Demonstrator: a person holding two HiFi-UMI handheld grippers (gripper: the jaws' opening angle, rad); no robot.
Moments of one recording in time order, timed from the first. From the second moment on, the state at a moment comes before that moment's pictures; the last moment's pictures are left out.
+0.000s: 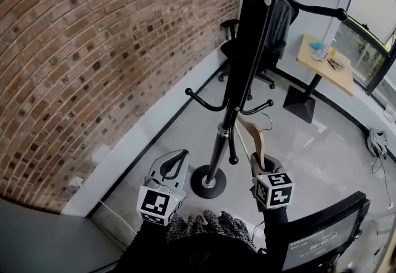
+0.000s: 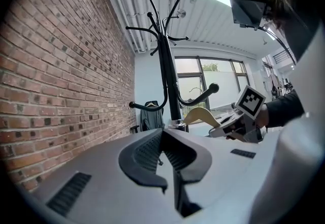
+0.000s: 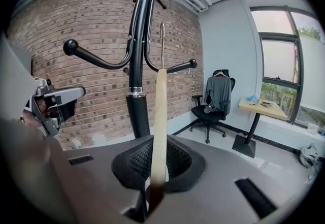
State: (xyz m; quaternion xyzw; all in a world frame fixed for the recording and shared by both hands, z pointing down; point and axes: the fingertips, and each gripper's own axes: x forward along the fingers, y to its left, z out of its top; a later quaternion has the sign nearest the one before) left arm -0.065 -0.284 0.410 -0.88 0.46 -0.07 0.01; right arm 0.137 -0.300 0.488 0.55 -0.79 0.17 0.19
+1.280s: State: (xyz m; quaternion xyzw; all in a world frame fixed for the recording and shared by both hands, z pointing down) left arm -0.069 -0.291 0.401 -0.84 0.53 -0.08 0.02; right arm 0.121 -0.348 0.552 0.48 -0.82 0.19 0.24
